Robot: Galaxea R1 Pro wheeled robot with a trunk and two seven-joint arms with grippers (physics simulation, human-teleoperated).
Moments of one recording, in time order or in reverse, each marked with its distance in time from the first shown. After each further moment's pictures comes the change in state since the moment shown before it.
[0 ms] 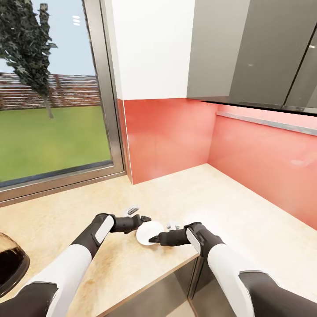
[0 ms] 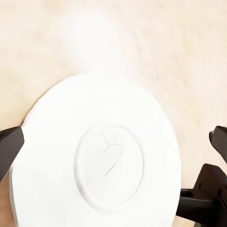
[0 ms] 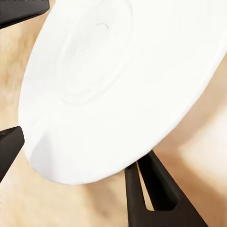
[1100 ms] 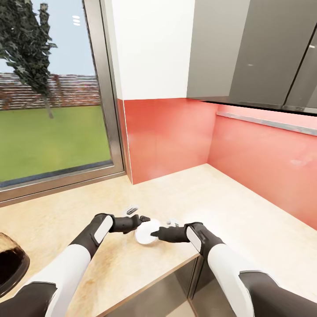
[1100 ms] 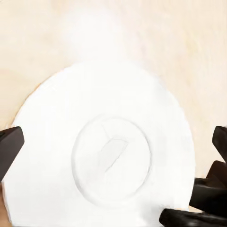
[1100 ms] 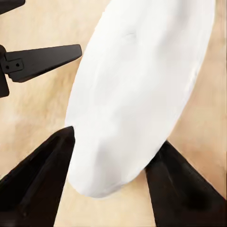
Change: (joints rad) left arm 0.000 0.007 0.000 0.000 0.001 0.001 0.000; right arm 0.000 0.000 -0.005 -0.002 -0.160 -0.019 -0.002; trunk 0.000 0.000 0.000
